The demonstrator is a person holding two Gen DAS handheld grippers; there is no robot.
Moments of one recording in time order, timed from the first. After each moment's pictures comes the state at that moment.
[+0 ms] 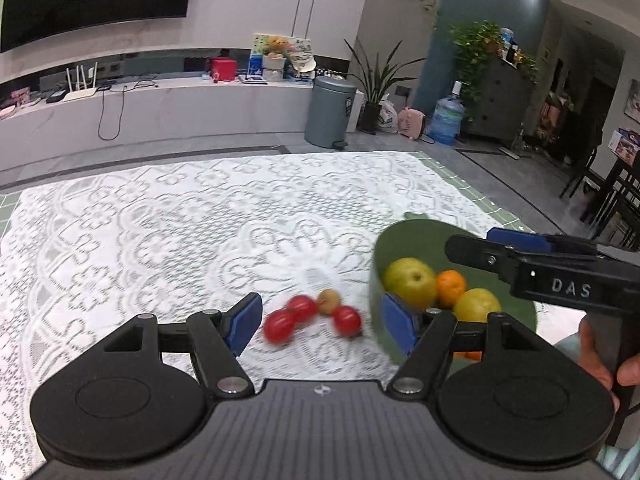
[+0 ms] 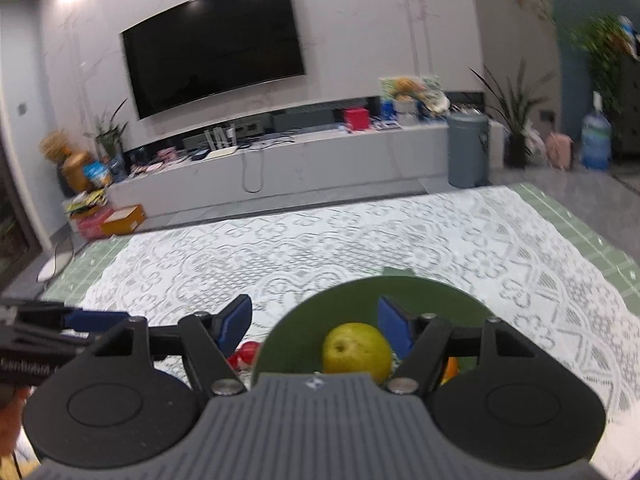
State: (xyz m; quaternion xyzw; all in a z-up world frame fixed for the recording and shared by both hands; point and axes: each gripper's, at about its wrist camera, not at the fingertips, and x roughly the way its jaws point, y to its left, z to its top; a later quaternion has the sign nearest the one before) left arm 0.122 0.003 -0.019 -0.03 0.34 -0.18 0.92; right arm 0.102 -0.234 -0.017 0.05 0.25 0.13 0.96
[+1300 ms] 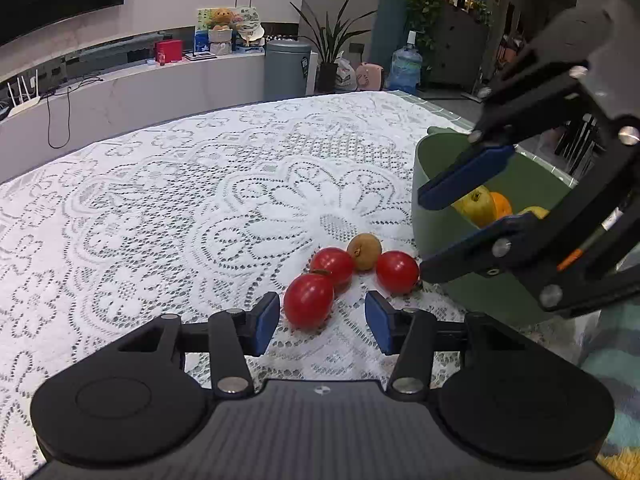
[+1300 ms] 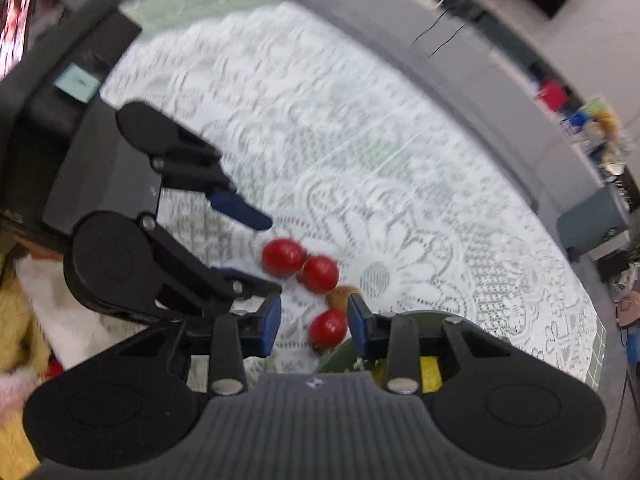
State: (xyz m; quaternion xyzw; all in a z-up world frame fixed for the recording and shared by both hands) left arm 0.171 0.012 -0.101 0.04 0.36 -0.26 0.89; right arm 0.177 -0.104 -0.036 -0.34 0.42 0.31 0.78
